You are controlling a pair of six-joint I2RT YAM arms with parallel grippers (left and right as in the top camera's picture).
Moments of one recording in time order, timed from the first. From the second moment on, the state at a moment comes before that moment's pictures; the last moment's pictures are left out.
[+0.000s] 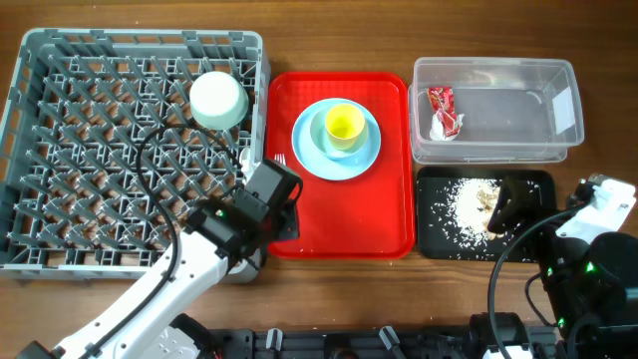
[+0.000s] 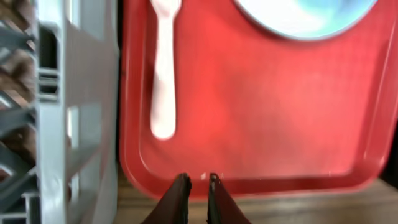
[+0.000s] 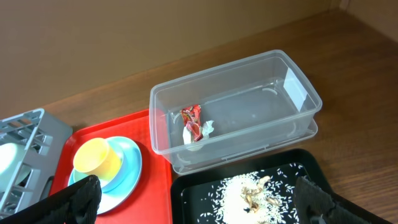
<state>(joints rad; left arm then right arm) -0.63 1.23 0.84 -0.79 -0.03 -0.73 0.04 0.51 1.00 -0.94 0.12 0.31</state>
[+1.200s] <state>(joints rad) -0.63 1.51 0.84 -0.50 -0.32 -0.75 0.04 0.51 1.00 -0.94 0.12 0.31</state>
